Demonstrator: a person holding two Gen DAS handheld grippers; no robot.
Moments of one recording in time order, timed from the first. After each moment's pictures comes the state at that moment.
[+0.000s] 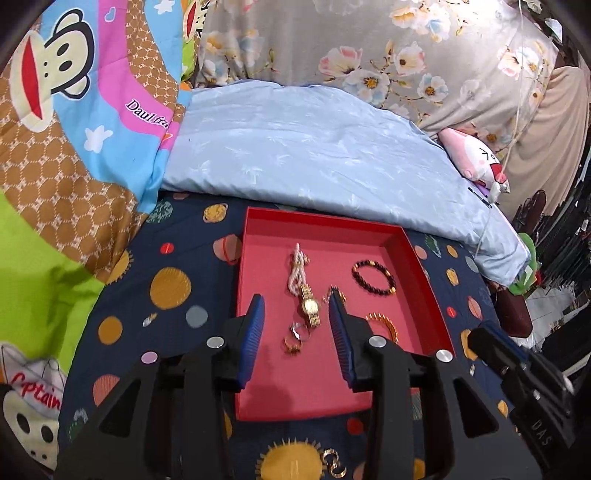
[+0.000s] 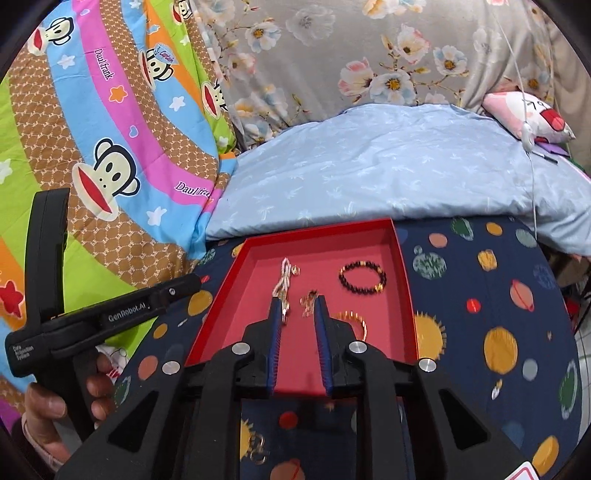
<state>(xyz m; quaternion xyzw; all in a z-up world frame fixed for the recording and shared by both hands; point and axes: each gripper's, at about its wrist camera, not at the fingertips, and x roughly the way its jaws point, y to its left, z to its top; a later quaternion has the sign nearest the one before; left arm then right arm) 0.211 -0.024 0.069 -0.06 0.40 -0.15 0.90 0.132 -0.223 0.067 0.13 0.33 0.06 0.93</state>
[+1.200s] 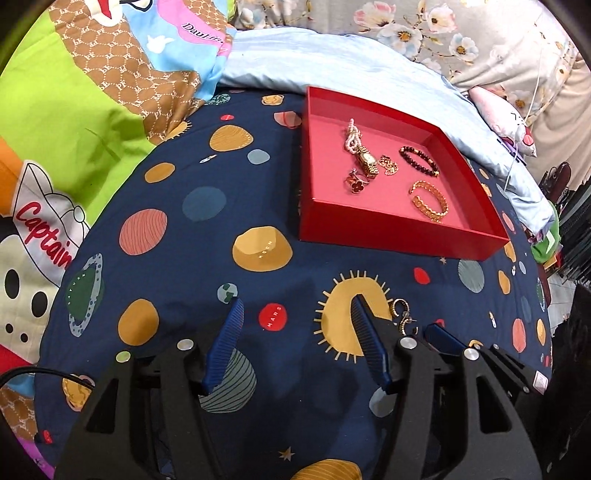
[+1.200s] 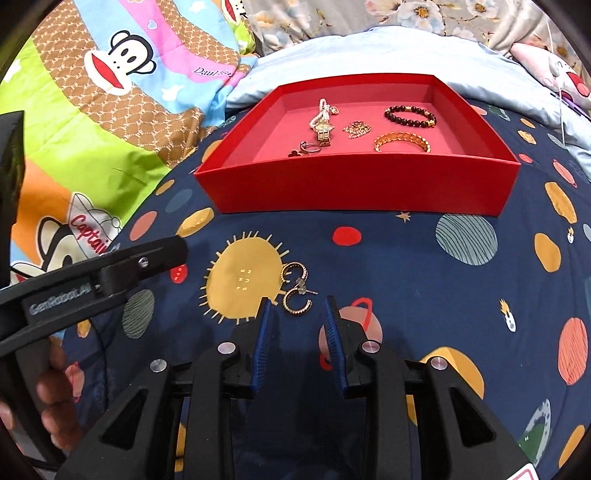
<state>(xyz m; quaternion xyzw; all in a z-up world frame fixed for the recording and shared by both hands) 0.114 0.019 -0.013 -0.05 0.48 -0.10 0.87 0.079 -0.149 -0.049 0.09 0.46 0.09 0.88</state>
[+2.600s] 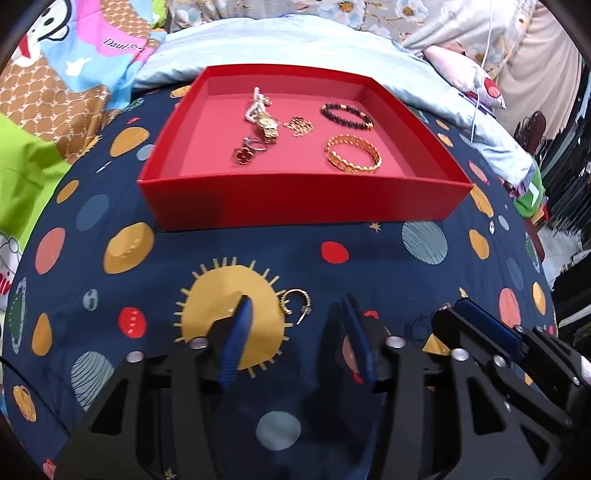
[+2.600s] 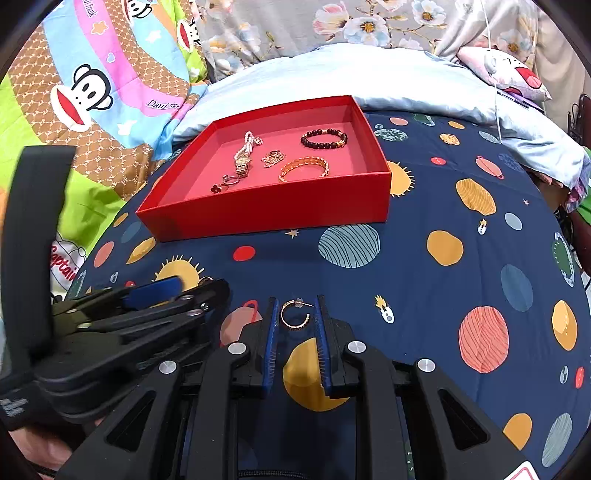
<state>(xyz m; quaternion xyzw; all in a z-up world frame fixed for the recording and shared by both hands) 0.113 -0.075 -0.037 0.01 0.49 -0.16 0.86 0.050 -0.205 -0.028 0.10 0.43 0.00 0.90</state>
